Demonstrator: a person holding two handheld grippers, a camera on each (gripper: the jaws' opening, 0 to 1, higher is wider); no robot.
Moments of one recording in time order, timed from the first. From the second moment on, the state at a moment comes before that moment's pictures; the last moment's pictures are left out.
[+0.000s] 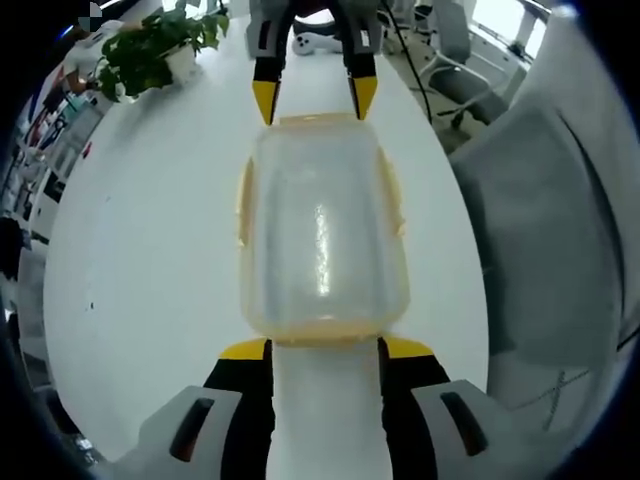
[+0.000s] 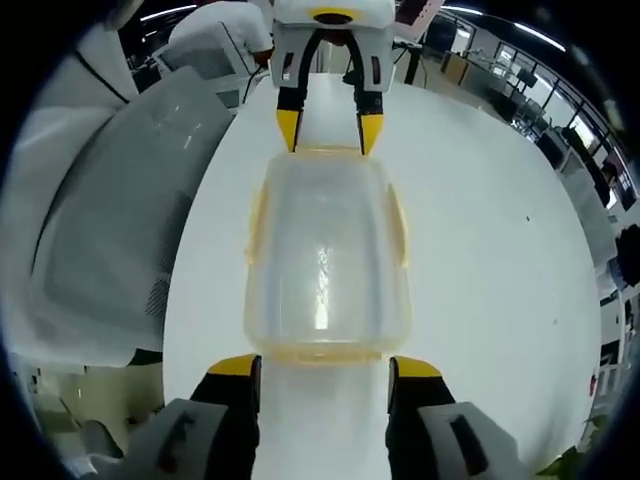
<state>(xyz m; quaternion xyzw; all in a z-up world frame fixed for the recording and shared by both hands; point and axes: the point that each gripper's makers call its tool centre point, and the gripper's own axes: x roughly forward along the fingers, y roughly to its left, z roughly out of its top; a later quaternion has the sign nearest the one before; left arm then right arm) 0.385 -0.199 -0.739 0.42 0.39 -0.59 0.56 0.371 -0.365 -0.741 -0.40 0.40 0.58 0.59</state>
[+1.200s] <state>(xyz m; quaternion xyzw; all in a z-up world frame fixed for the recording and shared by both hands) 0.387 -0.198 -0.705 0.30 0.43 -0.54 0.66 0.388 -0.373 -0.707 -0.30 0.45 0.48 0.70</state>
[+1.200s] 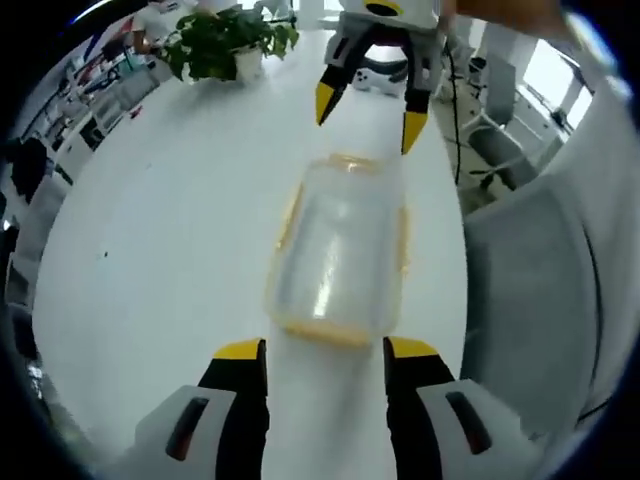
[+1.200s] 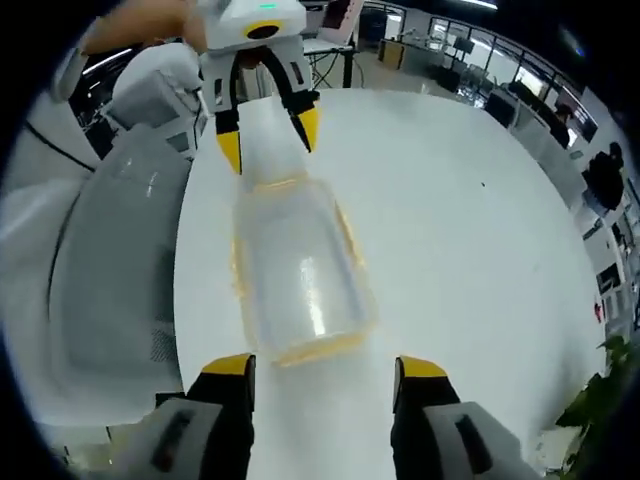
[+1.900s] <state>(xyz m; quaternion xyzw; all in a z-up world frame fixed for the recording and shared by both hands) 0.402 -0.203 -0.704 0.10 0.47 -0.42 0.77 0.385 -0.365 -0.713 -0.16 0.52 0.39 0.74</state>
